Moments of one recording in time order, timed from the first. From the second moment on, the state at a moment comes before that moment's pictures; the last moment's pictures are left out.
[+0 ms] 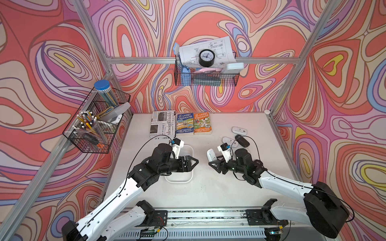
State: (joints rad) left arm -0.63 0.91 0.84 -0.51 0.39 -0.72; right arm 0.61 1.22 0.48 0.29 -0.41 0.22
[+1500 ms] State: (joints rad) left arm -0.71 1.31 1.07 -0.59 0.13 -0.63; right arm 0.66 1.29 0.56 0.30 -0.51 0.11
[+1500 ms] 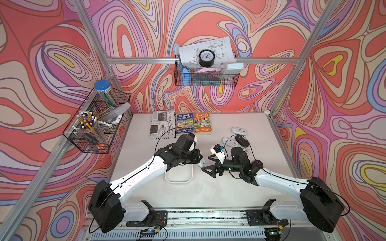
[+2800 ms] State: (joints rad) left arm -0.71 1.49 0.77 -0.29 -0.58 -0.26; right arm 0.62 1.21 0.40 0.43 -0.15 0.23
